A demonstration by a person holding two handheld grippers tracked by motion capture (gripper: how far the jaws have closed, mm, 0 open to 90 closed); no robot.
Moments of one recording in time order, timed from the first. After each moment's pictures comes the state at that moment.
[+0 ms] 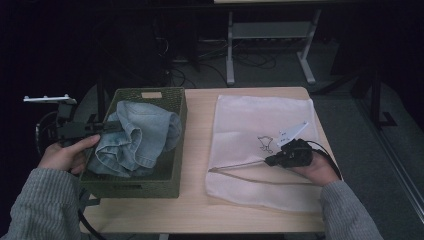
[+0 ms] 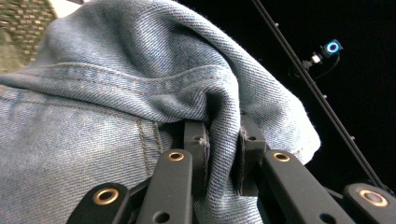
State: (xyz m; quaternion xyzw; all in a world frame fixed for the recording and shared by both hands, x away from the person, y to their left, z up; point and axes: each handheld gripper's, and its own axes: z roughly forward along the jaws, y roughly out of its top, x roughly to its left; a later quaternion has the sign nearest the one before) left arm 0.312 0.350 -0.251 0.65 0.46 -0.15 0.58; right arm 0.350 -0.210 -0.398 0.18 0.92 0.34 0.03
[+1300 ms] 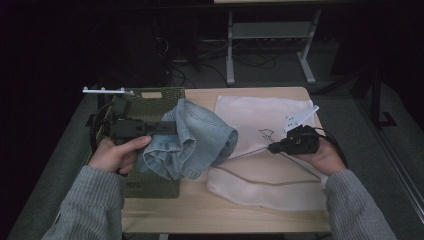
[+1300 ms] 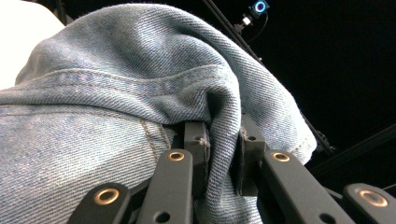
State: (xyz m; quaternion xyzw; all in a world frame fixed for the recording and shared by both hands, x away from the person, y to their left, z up) left arm 0.308 0.228 -0.236 0.68 0.33 -0.24 0.60; right arm 0.359 -0.218 -0.356 0.19 0.91 0.37 0.04
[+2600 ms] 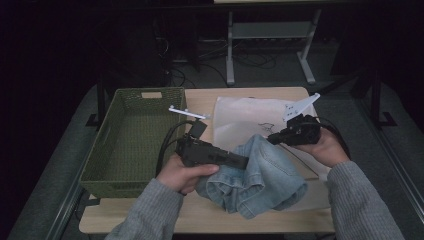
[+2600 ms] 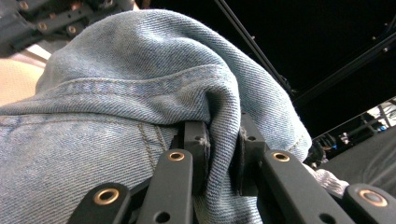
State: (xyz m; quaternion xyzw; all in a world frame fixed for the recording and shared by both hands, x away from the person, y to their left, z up) left arm 0.297 0.089 -0.285 0.73 0.22 -0.35 0.55; right arm 0.364 -0.211 -0.321 0.18 0.91 0.36 0.06
